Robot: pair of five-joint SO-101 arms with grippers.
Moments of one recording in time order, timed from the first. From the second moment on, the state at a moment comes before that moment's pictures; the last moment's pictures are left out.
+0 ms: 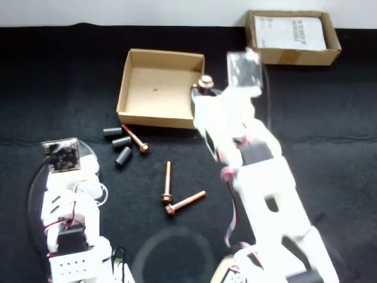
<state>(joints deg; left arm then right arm) -17.5 -103.2 95.8 32.1 1.6 -24.6 -26.4 28.5 32.3 -11.3</state>
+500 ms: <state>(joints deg) -17.8 -103.0 96.0 41.2 1.5 -26.5 22.8 -28.8 55.6 -12.9</state>
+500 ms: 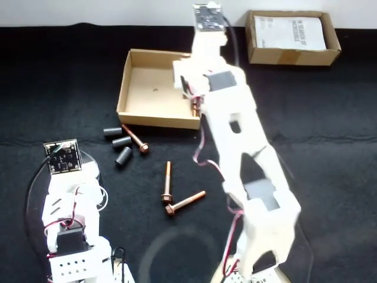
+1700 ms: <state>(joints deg) -17.8 -103.0 96.0 41.4 1.5 -30.5 59.3 -68.7 79.1 -16.0</state>
